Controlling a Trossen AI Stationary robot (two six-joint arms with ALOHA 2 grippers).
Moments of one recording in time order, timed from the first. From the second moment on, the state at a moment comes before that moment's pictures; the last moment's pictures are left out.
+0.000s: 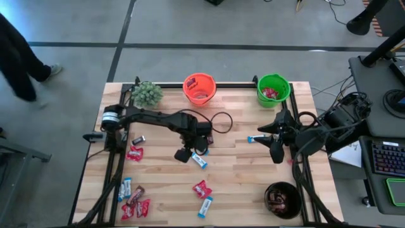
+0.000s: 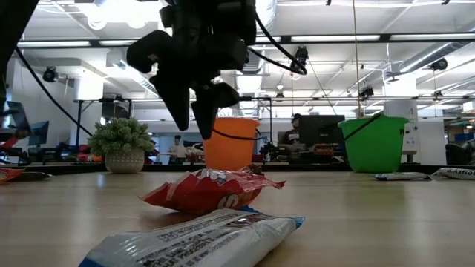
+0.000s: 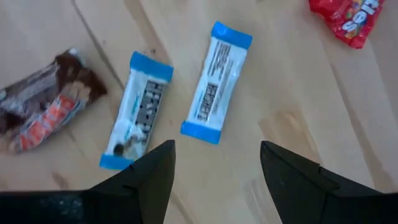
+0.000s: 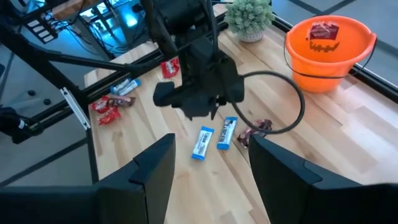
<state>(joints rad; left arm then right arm) 0.01 1.92 1.48 -0.97 0.23 0.46 0.57 1.23 1.64 -1.16 0.63 0.87</state>
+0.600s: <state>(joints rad) -0.02 2.01 1.48 -0.89 0.27 0.48 0.57 1.23 1.64 -1.16 0.63 0.88</state>
